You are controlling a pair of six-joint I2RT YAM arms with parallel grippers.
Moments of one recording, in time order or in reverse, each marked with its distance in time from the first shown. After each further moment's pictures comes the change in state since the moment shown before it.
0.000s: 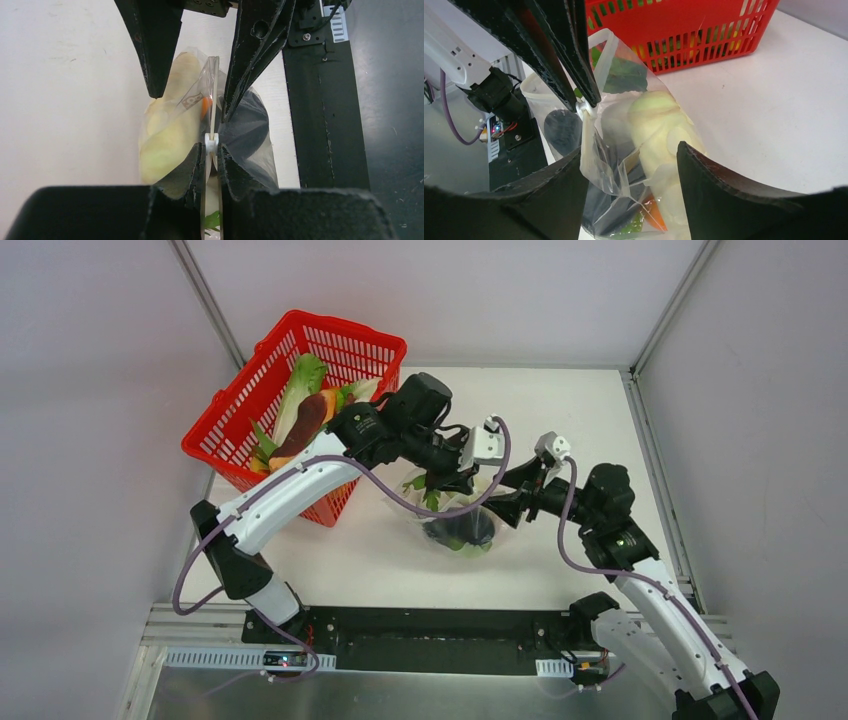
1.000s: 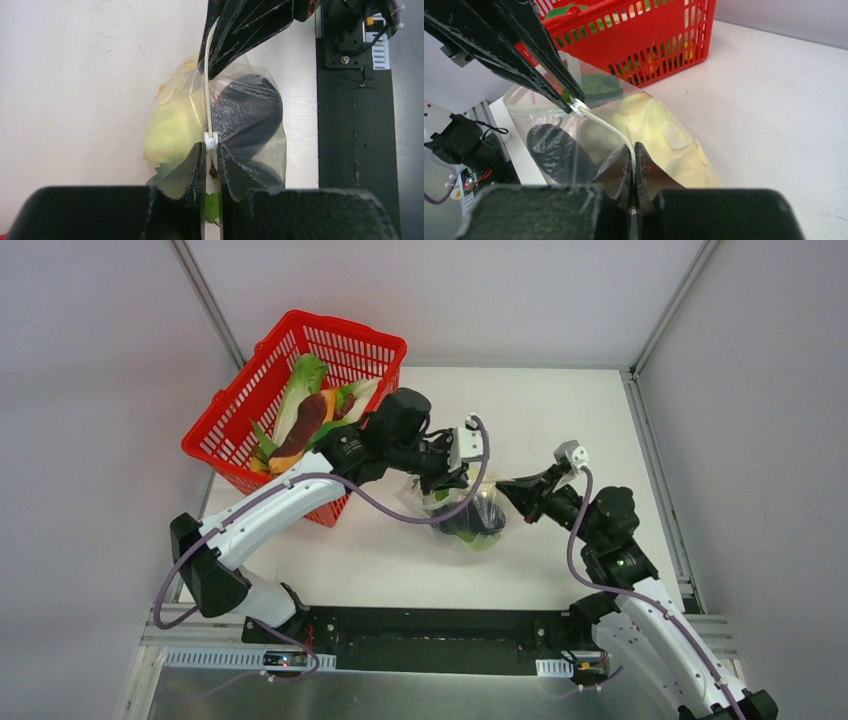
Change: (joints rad) left arm 0.031 -0.118 -0.275 0.290 -0.082 -0.103; right arm 0.012 -0.121 -0.137 0.105 0.233 0.116
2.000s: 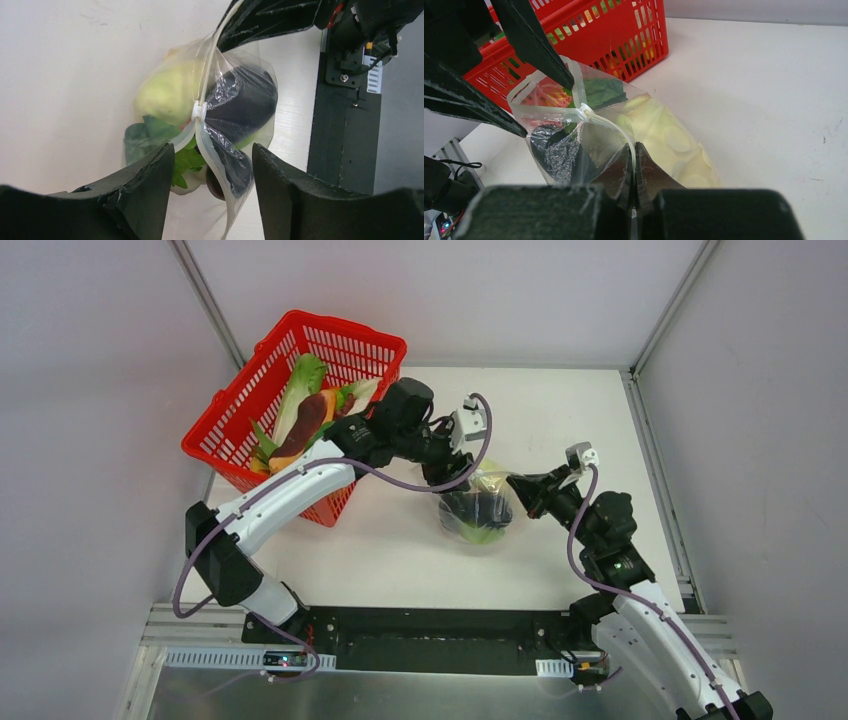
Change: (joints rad) left arm 0.061 0.053 0.018 0.053 0.013 -0.157; right arm -0.017 -0.019 -0.062 0.045 0.170 0.088
